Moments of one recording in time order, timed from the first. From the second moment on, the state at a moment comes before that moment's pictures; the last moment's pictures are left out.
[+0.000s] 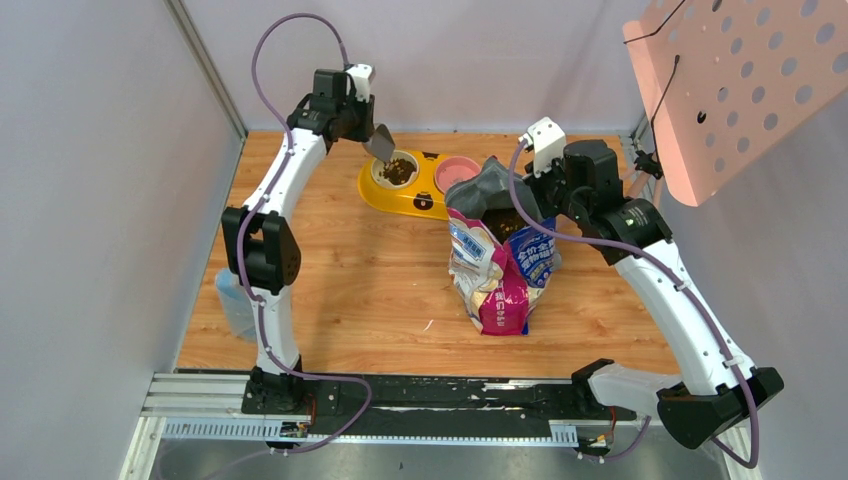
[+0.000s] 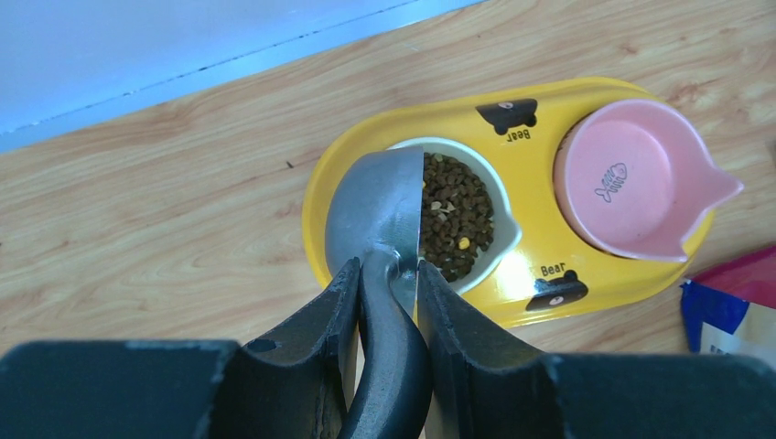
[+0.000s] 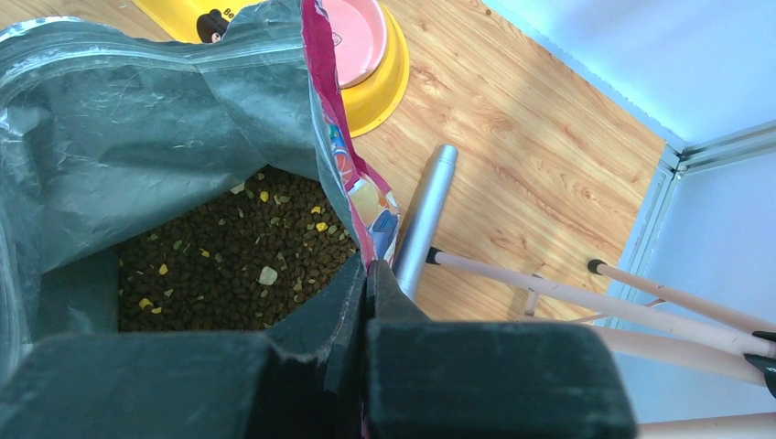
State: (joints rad) left arm -0.23 2.05 2.04 -0.57 0.15 0.04; right arm 0.45 1.18 1.41 -0.74 0.09 -0.25
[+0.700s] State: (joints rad) left arm -0.24 2.10 2.05 -0.59 0.20 -0.05; right arm 0.43 1.18 1.41 -0.74 0.07 -0.25
